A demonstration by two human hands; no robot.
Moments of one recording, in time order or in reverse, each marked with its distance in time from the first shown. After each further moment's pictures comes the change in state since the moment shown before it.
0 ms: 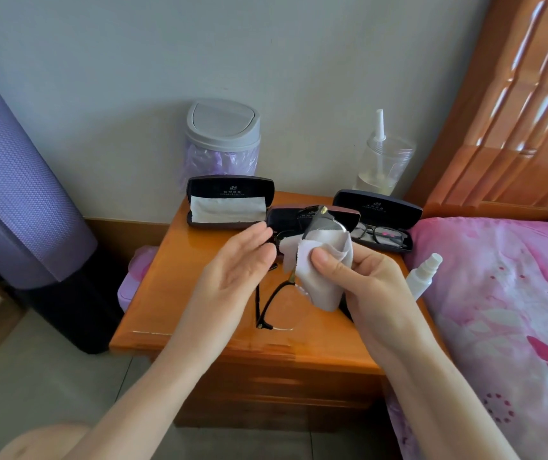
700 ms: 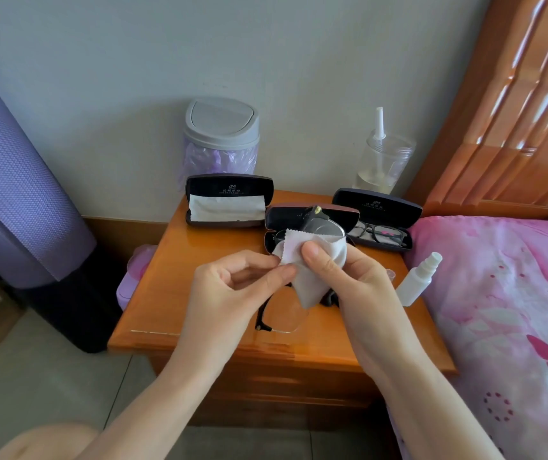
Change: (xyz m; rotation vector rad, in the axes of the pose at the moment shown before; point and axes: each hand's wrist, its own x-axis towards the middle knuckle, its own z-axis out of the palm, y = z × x) left_hand -0.007 0.007 0.013 -0.052 0.147 0.043; right_hand -0.007 -0.002 0.014 -0.053 0.008 -0.046
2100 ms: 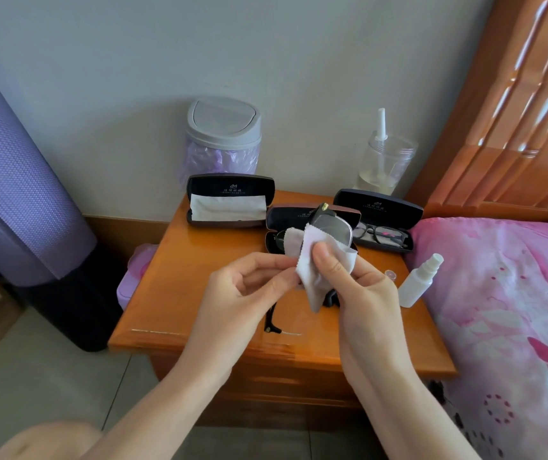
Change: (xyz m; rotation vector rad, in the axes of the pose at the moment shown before) left_hand -0.003 0.002 0.006 -0.079 -0.087 -0.083; right_hand -0.006 0.010 0.010 0.148 0.227 -0.021
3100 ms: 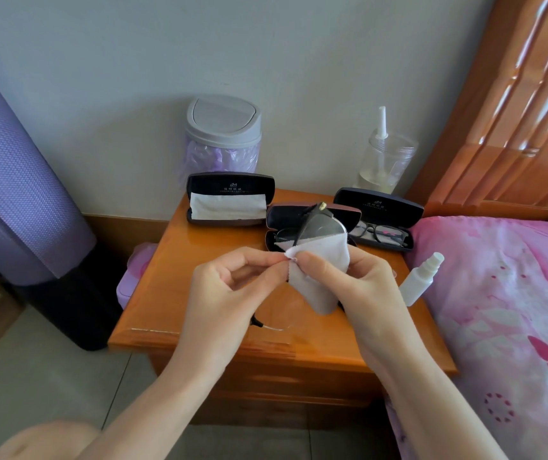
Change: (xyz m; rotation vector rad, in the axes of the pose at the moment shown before) left_hand -0.001 0.002 -0.005 0.036 0.094 0.092; right_hand 0.007 -0.016 -0.002 -0.270 -0.131 0.055
